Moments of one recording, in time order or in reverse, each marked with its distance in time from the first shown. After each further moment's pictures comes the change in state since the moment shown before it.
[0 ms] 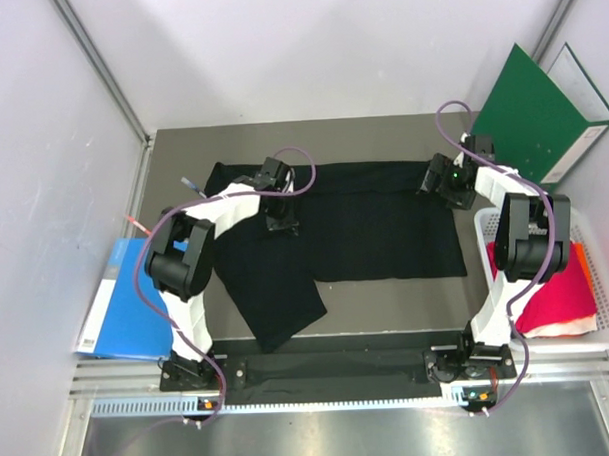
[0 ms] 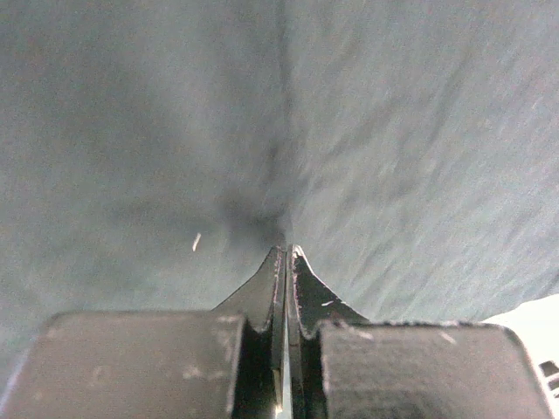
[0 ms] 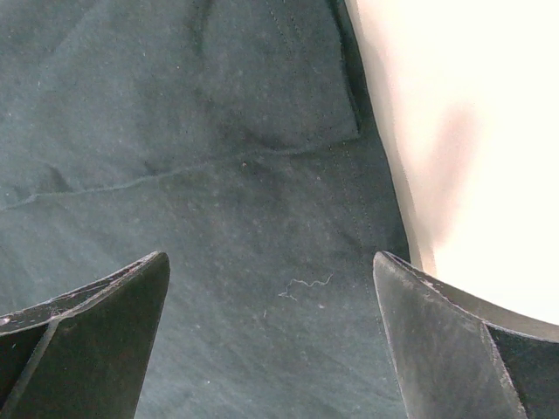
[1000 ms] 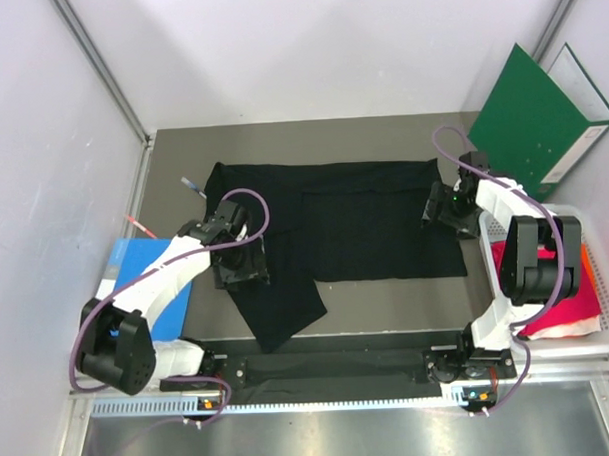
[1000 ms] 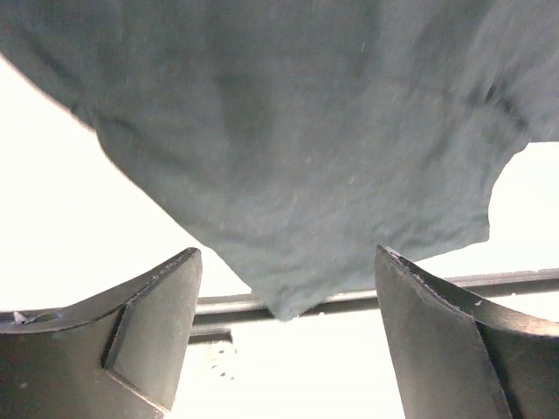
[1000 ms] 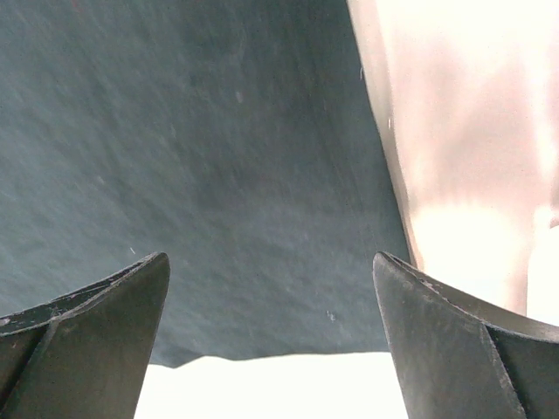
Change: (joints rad) left arm 0.042 -0.655 -0.491 -0.342 -0.104 -0.111; right arm 0.030 -0.184 -0.140 -0.296 0.141 -0.016
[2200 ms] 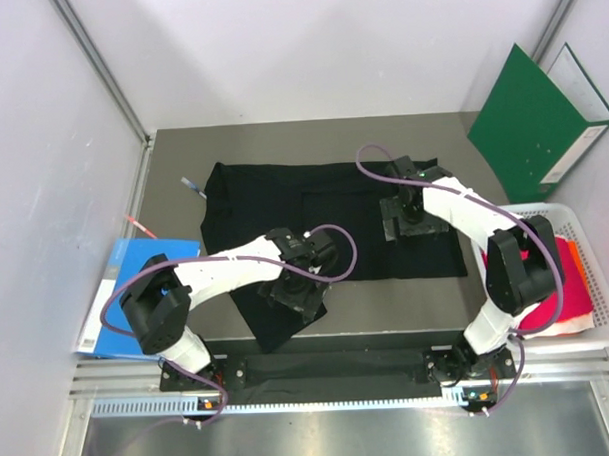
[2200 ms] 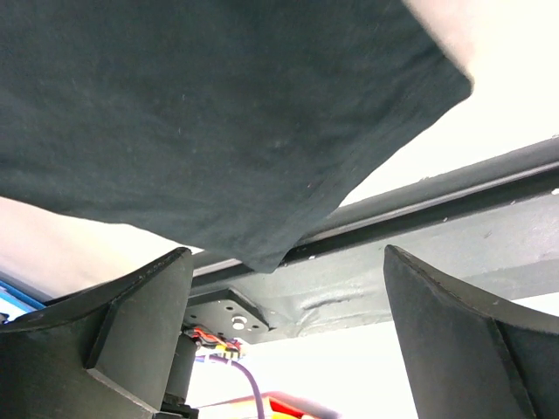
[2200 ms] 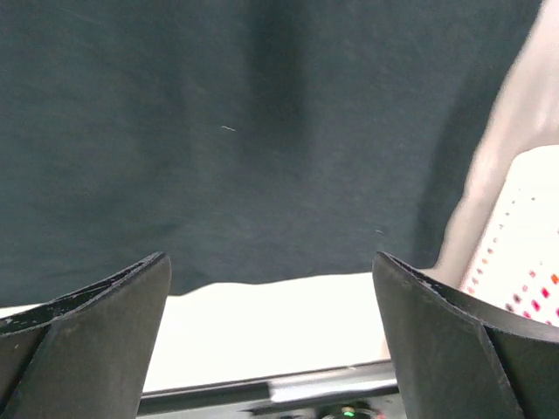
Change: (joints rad) left arm -0.581 0.285 0.217 -0.169 -0.121 0.050; right arm 0.481 -0.017 0.106 -0.247 0.351 -0.021
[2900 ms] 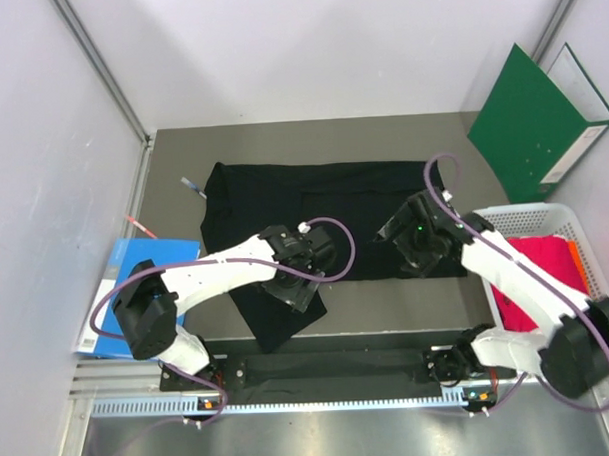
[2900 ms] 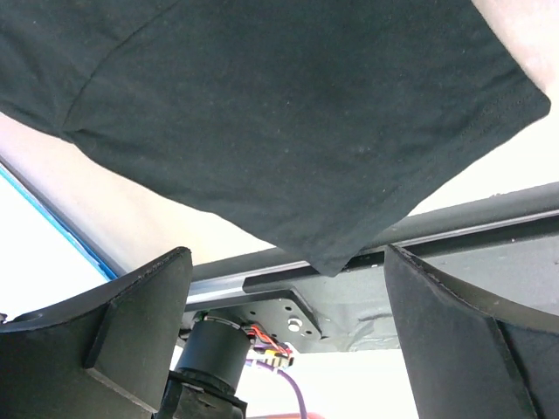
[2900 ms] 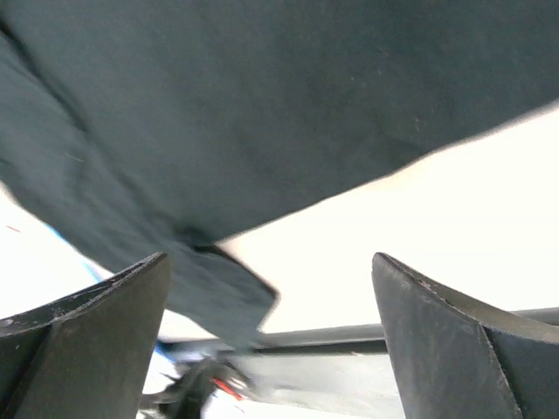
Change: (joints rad) left arm -0.021 -0.029 0.060 -0.089 -0.207 0.021; right arm 0.046 -0.425 -0.325 0.197 -0.283 0.848
